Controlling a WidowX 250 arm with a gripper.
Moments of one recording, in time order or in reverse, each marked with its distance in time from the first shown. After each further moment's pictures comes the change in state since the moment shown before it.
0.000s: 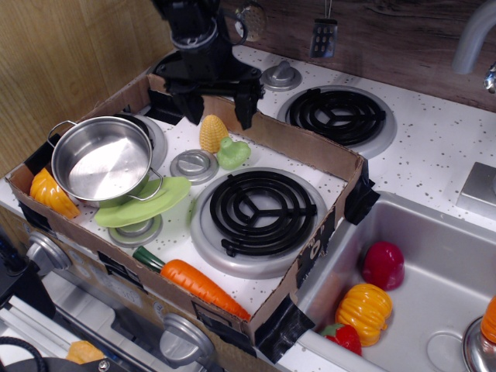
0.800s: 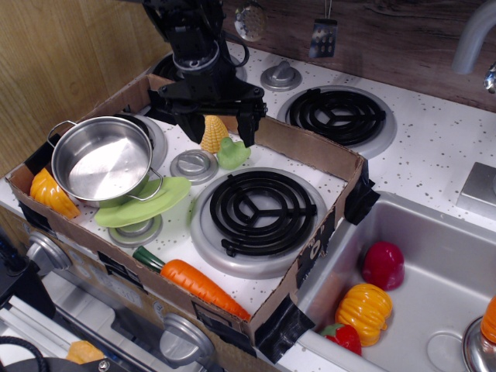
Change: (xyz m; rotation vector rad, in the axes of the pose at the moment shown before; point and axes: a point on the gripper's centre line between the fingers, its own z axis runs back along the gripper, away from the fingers) arm -0.011 -0.003 -0.007 -0.005 0.003 0.038
